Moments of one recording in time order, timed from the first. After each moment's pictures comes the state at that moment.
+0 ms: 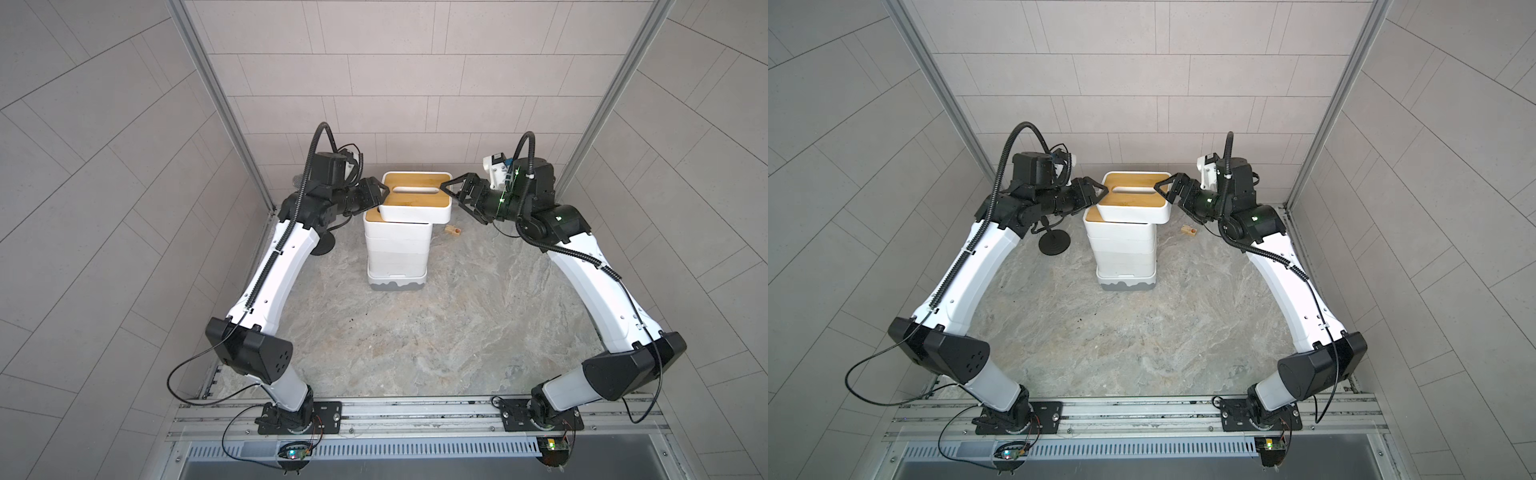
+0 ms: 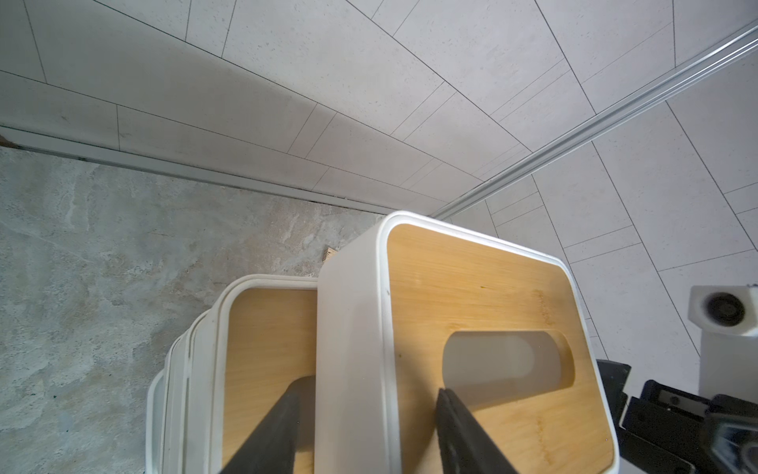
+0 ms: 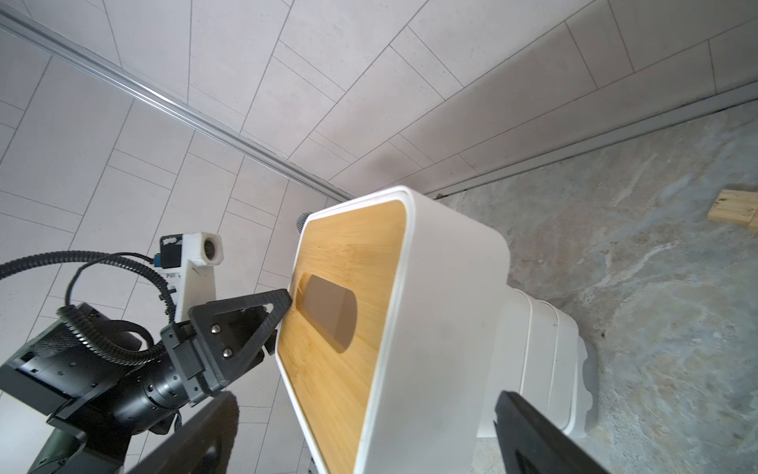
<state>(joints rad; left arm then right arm) -0.31 1.64 1.90 -0.76 0.35 -0.59 0.30 1.51 1.79 -0.60 -0.47 0.83</state>
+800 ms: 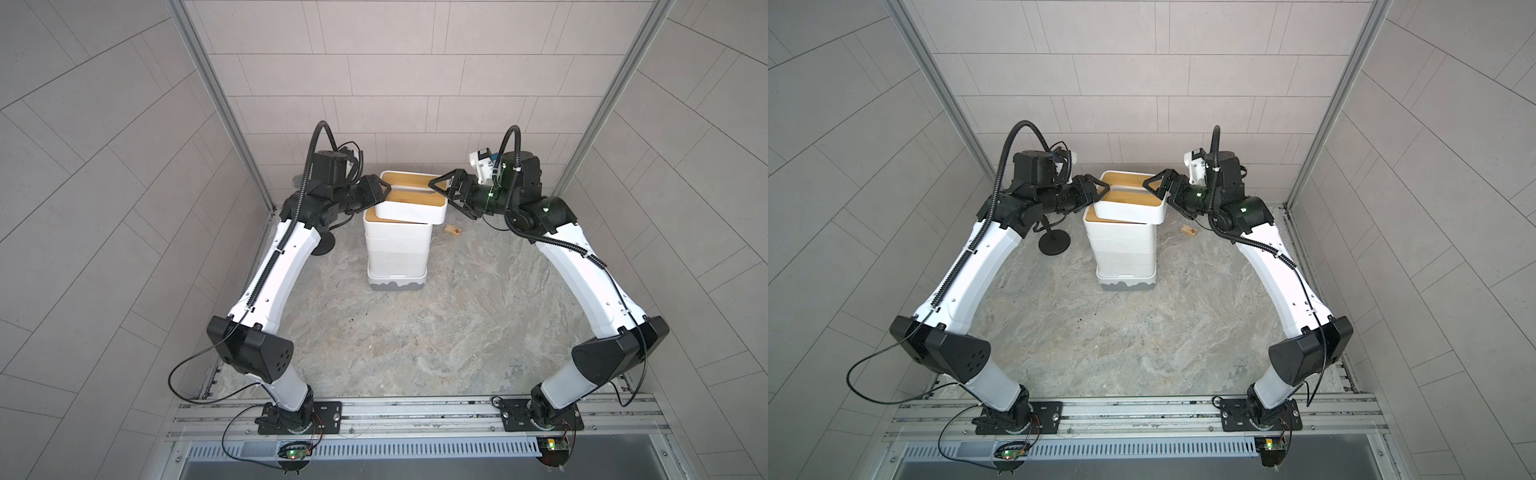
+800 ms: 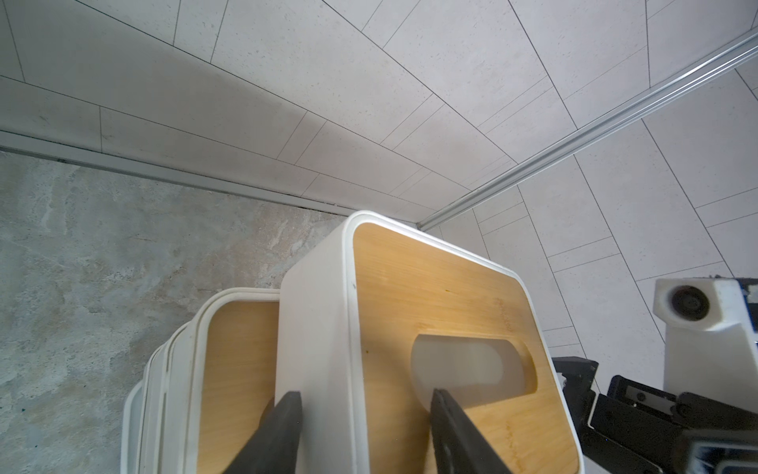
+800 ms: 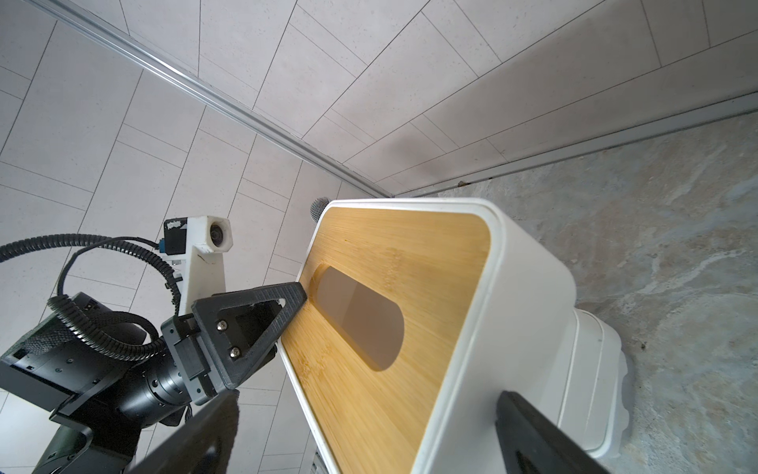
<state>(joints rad) -0.32 1.64 1.90 -0.71 0.36 -0.64 0.34 1.60 1.87 -0.61 -0.51 0.82</state>
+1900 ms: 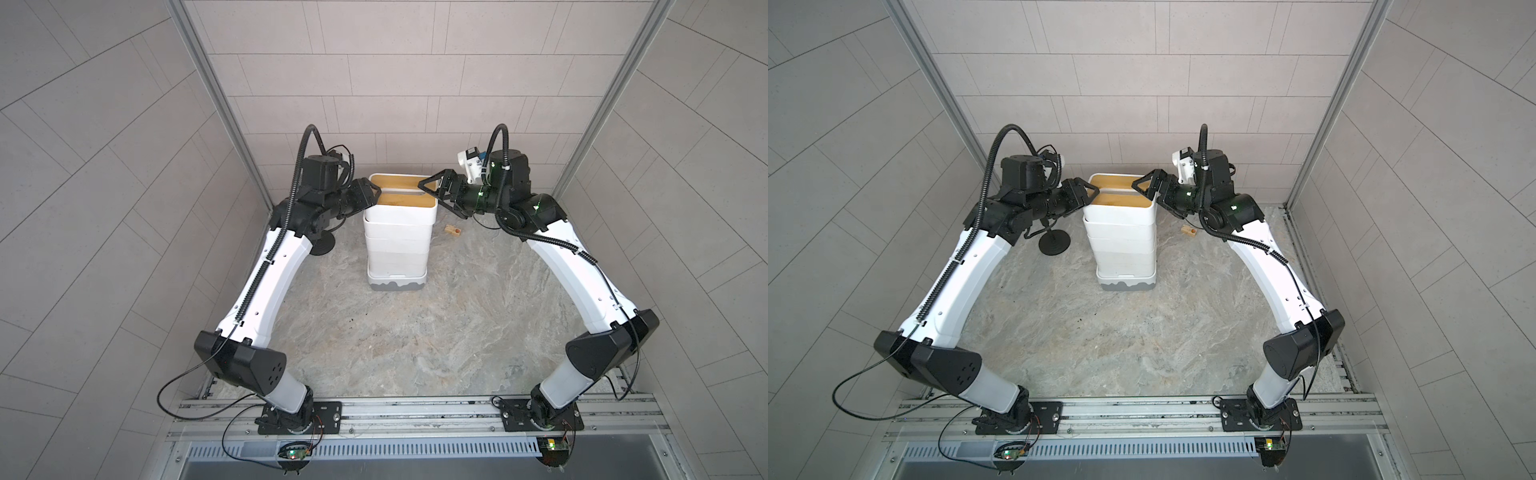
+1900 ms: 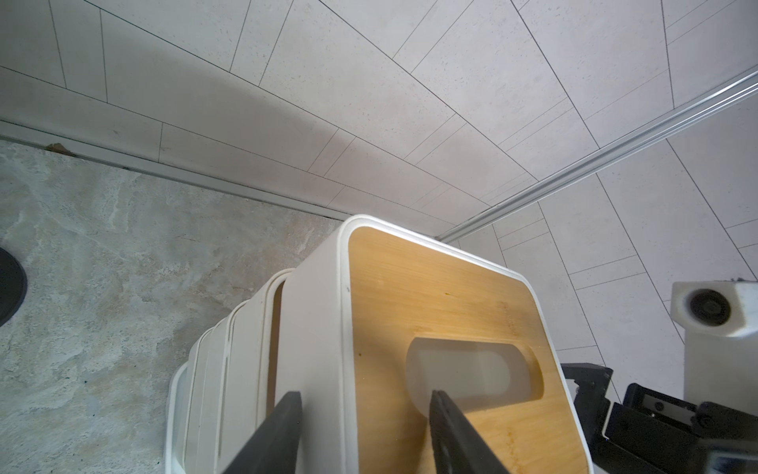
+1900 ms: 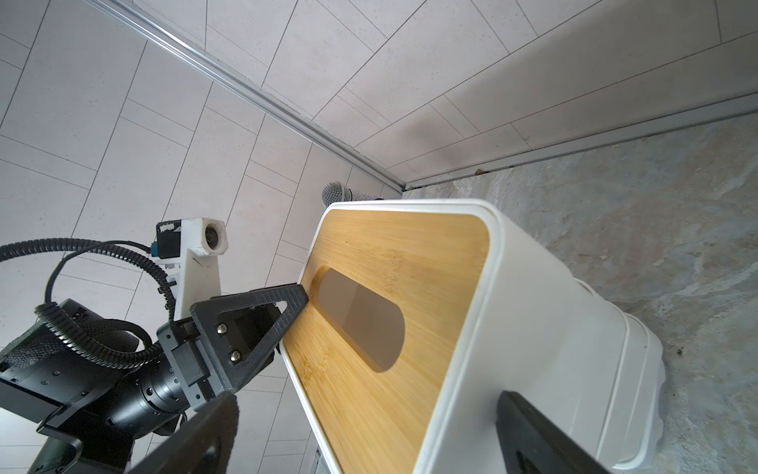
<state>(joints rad) -0.30 1.56 1.83 -0.73 0.29 -0.63 0.39 1.64 1.93 -0.63 -0.51 0.82</state>
